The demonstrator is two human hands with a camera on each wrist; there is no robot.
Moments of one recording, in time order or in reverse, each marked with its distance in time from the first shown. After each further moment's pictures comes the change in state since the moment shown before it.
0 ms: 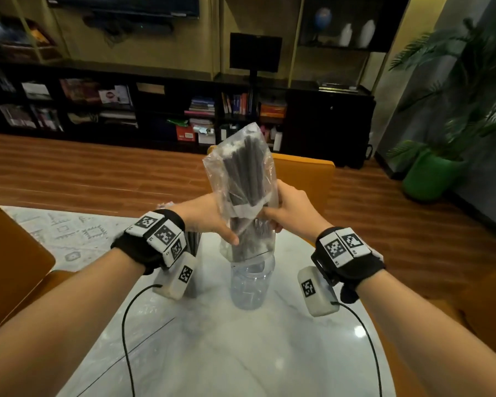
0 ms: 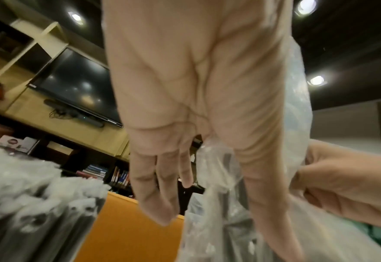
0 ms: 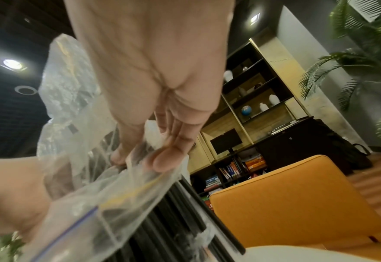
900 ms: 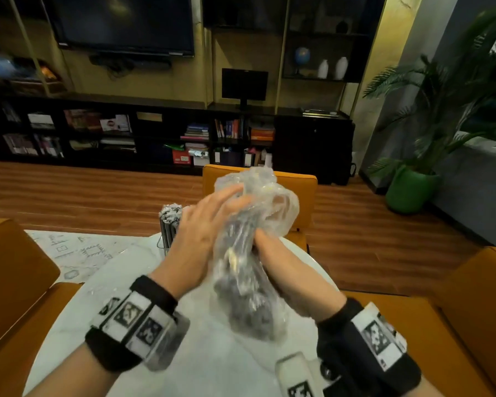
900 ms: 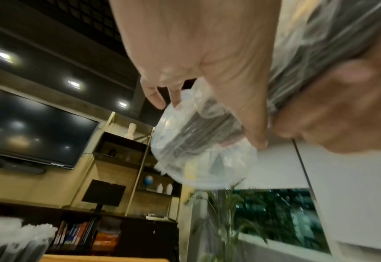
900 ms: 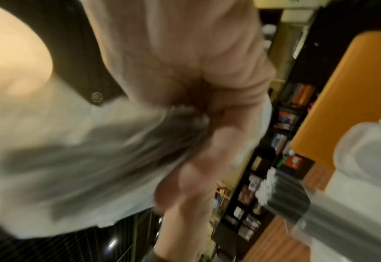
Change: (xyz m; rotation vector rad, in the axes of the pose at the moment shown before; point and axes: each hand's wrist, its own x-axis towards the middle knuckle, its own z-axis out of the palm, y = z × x) left_hand -0.134 0.051 0.083 -0.040 0.474 0.391; right_hand -0.189 -0.116 0.020 0.510 -0.052 0.237
